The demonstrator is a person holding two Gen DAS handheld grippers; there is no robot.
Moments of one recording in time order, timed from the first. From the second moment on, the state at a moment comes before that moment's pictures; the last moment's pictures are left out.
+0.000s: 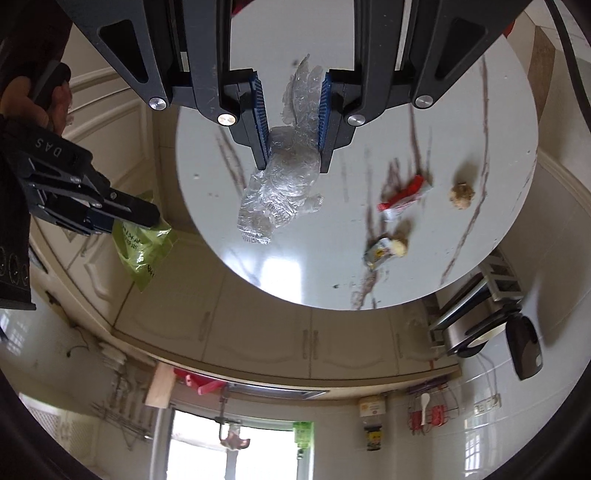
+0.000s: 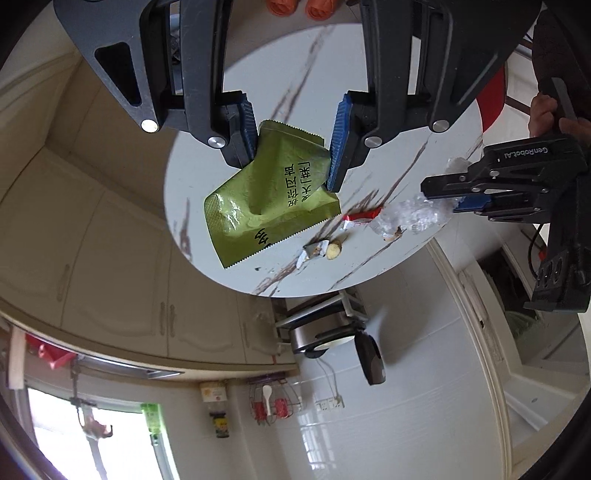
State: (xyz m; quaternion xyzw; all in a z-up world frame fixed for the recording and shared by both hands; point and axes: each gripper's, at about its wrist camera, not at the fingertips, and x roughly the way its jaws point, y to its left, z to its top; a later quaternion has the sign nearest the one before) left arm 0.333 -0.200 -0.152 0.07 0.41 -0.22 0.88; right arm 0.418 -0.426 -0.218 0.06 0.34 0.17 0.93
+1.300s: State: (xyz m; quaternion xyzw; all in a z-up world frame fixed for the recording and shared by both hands) left arm 0.419 -0.482 -0.281 0.19 0.49 -0.30 0.79; right arm 0.357 -0.642 -0.377 0.23 0.41 -0.01 0.89
